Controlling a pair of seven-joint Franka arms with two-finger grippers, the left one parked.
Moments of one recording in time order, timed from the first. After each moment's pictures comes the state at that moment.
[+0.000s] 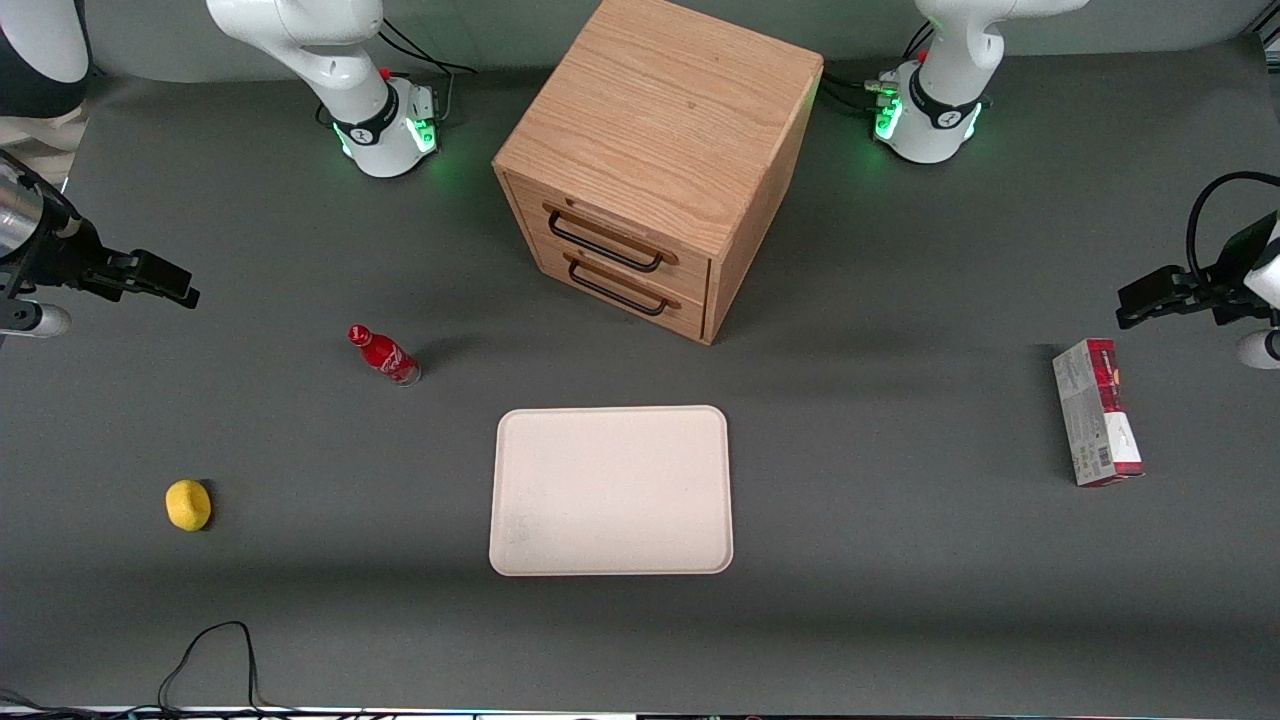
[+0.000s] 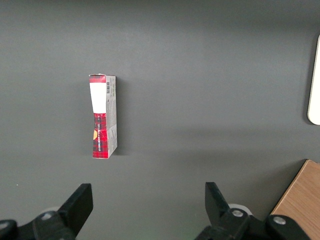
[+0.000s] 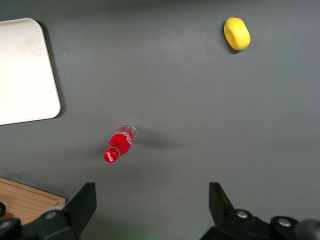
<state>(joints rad) -0.06 -0.06 0.02 -1.76 0.00 1.64 0.09</state>
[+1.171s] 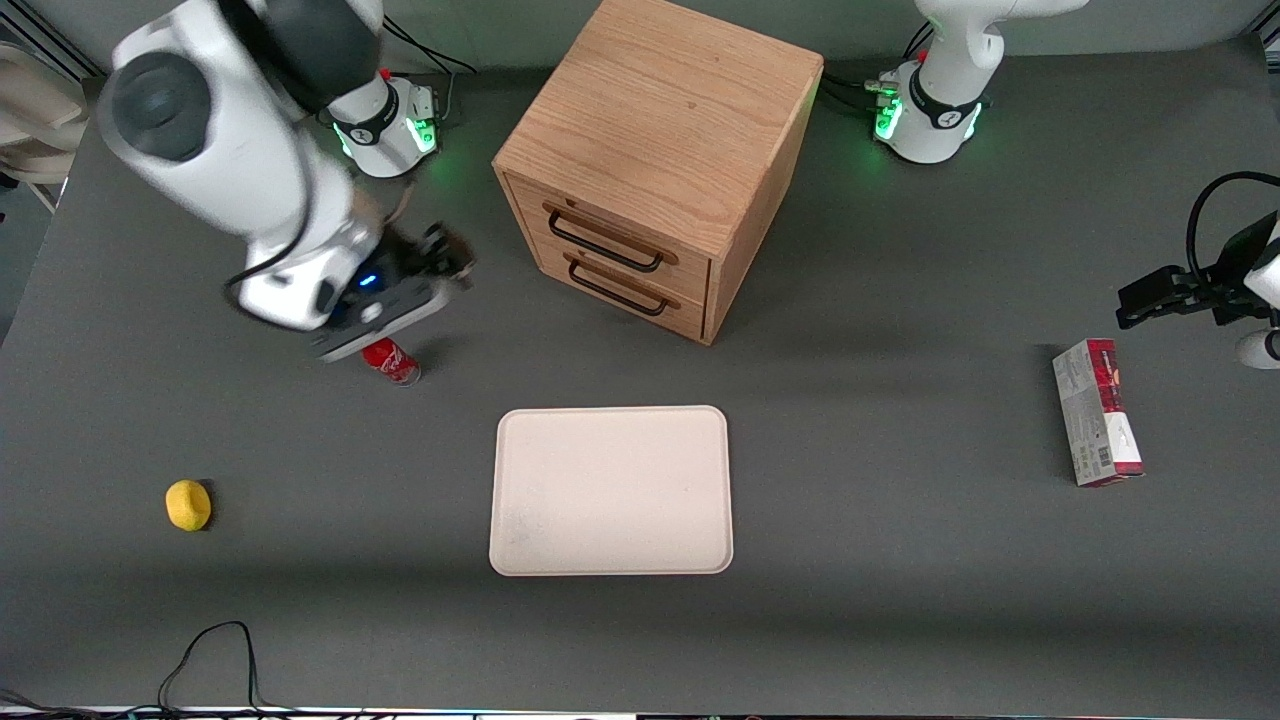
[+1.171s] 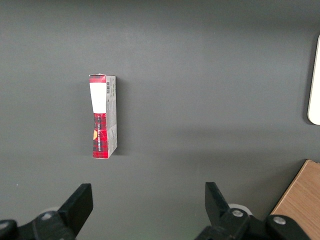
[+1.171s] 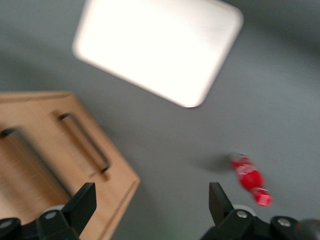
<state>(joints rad) -0.08 0.21 0.67 -1.50 0.01 1.63 0.09</state>
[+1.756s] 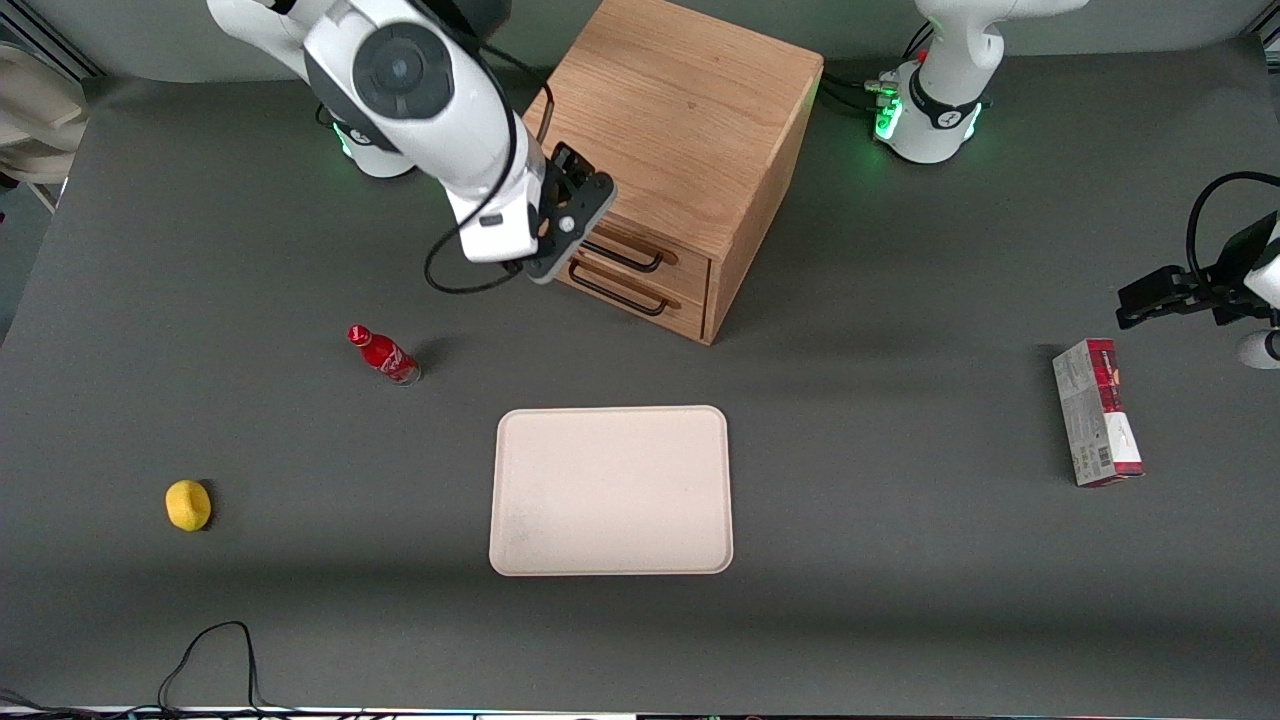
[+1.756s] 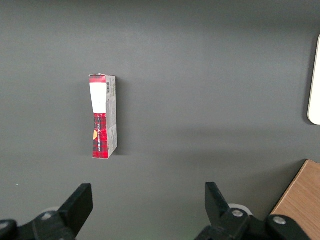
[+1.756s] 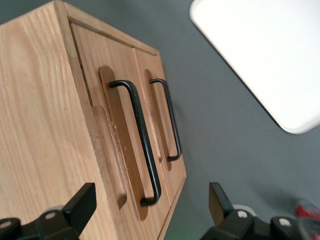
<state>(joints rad) -0.08 0.37 0.89 -1.53 0.02 1.67 -0.11</state>
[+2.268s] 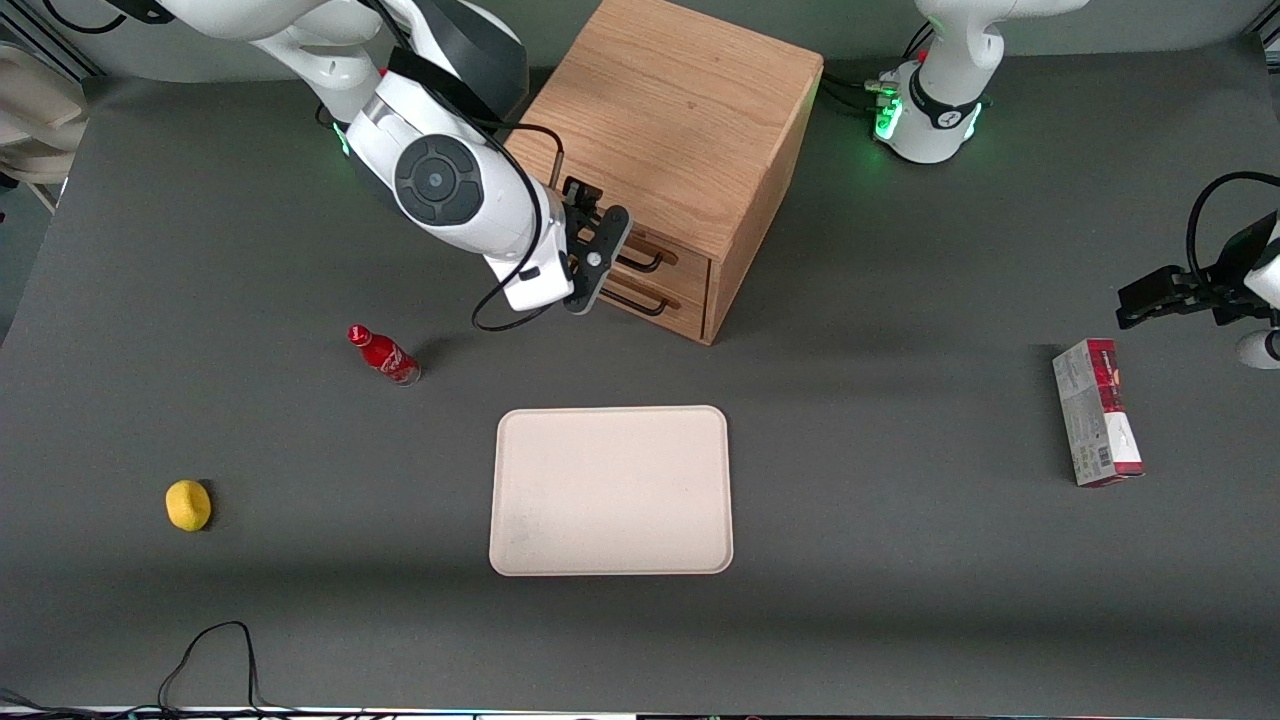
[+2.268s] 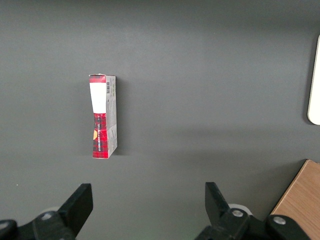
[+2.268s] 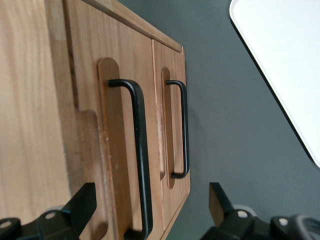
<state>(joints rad) -0.09 0.45 0.90 -1.61 0.03 1.77 -0.25</state>
